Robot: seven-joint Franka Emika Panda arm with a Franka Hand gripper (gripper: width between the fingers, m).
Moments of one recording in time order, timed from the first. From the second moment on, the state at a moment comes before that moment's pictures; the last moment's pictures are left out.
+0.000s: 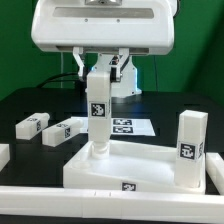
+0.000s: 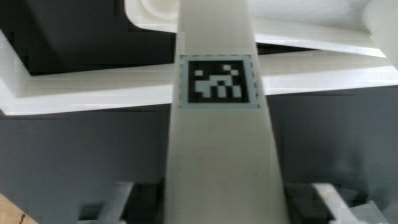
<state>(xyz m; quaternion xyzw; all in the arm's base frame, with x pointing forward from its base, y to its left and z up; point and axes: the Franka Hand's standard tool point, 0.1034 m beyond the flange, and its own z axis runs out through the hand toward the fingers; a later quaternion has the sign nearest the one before) 0.604 -0.059 0.164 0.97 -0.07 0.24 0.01</state>
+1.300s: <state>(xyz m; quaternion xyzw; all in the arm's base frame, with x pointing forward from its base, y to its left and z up) 0.608 -0.084 0.155 0.97 -0.08 0.23 0.02</state>
